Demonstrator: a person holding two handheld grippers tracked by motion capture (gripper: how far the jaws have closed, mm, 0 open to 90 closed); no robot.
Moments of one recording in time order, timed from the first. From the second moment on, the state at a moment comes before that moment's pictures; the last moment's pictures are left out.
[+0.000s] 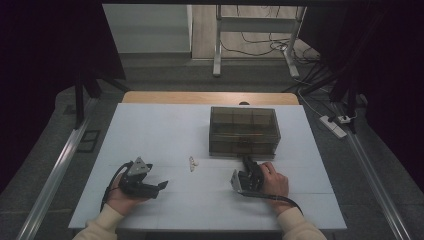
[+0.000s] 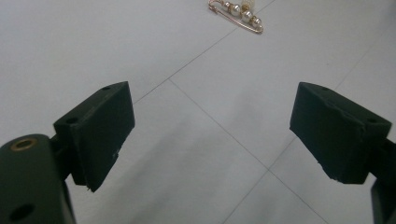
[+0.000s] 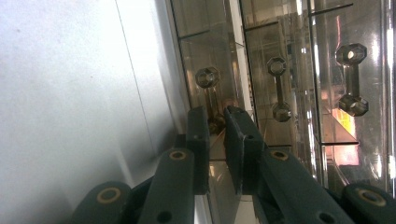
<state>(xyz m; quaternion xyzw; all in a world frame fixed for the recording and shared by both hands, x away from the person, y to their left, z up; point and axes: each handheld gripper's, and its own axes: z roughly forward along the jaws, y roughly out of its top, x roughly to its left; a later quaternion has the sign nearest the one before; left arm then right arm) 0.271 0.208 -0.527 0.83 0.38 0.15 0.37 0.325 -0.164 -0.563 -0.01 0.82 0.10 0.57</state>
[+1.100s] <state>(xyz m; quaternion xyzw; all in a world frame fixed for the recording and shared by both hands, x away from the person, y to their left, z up) 0.271 0.207 -0.527 0.83 0.38 0.15 0.37 0.321 -0.164 -0.563 -0.01 0.82 0.10 0.57</state>
